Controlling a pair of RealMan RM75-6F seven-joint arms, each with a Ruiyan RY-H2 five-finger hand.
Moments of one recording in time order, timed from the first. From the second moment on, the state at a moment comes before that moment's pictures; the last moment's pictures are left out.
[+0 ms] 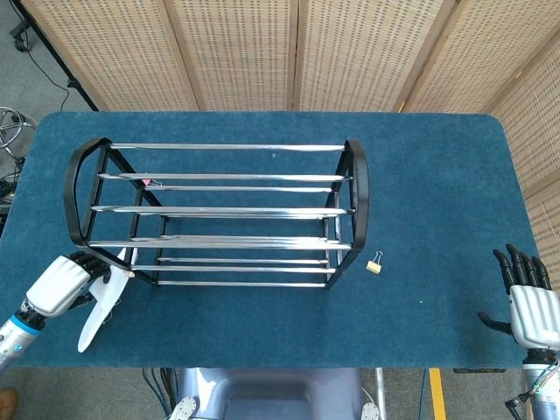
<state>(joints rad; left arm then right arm) -0.35 -1.43 0.16 -0.75 1.83 1.59 -0.46 0.08 -1.12 0.10 -1.64 -1.37 1.43 -0.14</state>
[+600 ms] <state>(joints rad) -0.34 -1.47 0.25 -0.75 2.00 1.75 -0.31 0.08 -1.11 0.10 -1.65 -1.37 1.43 -0.14</state>
